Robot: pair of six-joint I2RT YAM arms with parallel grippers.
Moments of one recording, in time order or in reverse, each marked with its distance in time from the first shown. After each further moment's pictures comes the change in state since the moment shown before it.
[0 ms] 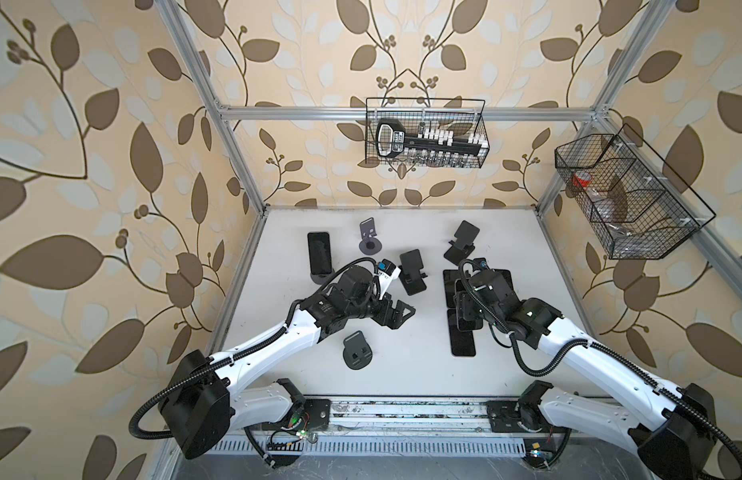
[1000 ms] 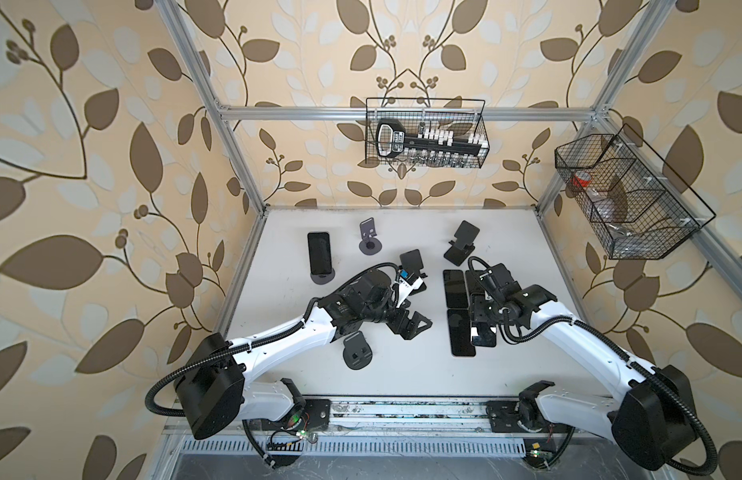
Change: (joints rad) left arm -0.102 0.098 0.041 0.046 0.043 0.077; right arm -0.230 0.146 0.001 -0.164 -0.154 0.052
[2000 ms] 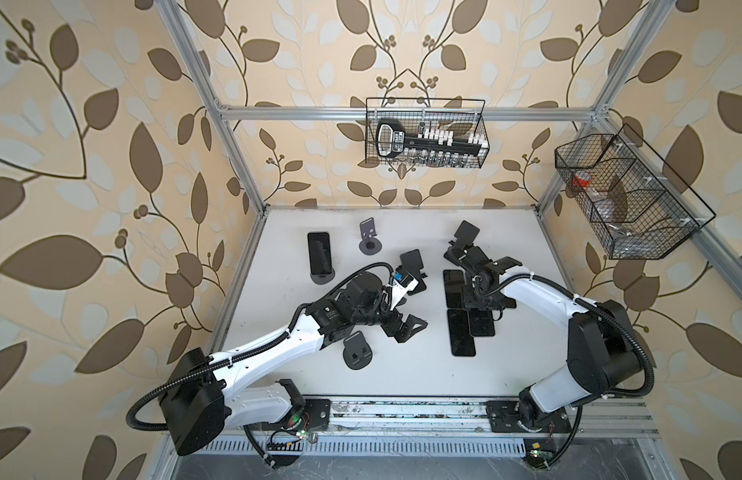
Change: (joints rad) left arm 0.000 -0.114 -0.045 -0.001 -0.034 0.071; right arm -0.022 0.375 0.236 -0.108 0.069 -0.045
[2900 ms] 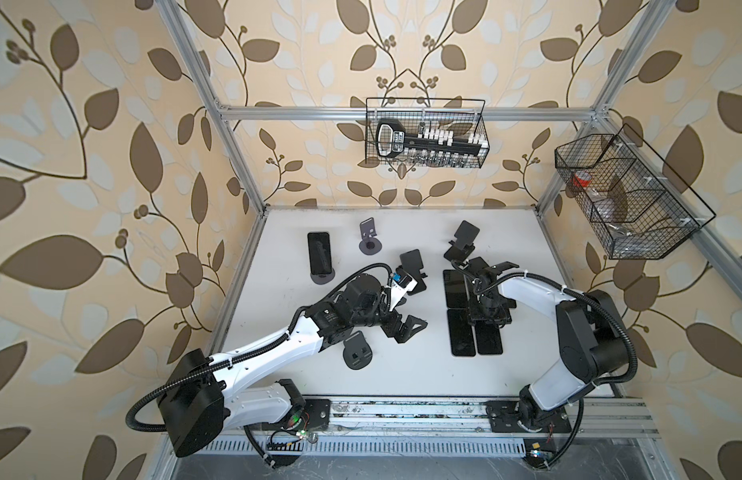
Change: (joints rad) left arm 0.000 -0.007 -0.031 0.048 -0.003 -0.009; right arm -0.058 0.082 -0.070 -0.042 -0.067 -0.025
